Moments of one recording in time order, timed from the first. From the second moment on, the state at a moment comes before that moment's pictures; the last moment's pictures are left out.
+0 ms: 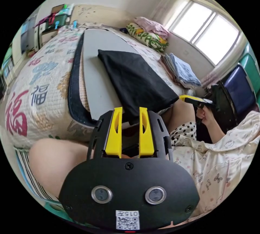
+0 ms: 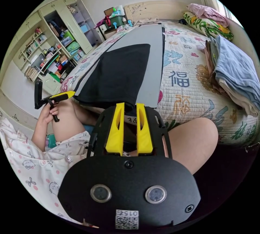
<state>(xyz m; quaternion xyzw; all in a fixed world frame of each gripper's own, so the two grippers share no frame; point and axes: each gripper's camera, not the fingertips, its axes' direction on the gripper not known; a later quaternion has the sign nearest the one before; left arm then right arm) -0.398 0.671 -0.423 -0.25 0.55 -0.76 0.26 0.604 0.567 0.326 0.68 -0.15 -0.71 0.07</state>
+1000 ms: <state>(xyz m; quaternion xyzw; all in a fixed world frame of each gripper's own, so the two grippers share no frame) -0.389 0.693 -0.419 -0.24 0.56 -0.77 0.22 0.672 0.654 0.382 0.65 -0.17 -0.74 0.09</state>
